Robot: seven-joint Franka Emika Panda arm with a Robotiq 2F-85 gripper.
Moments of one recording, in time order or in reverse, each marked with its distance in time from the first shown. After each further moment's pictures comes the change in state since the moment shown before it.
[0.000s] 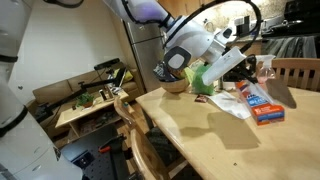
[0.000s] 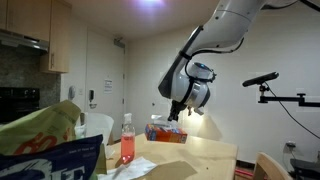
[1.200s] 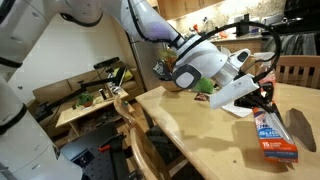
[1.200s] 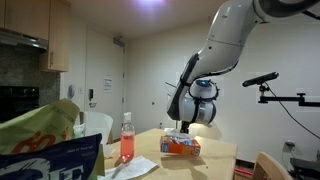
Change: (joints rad) arm 0.052 0.214 -0.151 0.028 0.007 -0.074 0.143
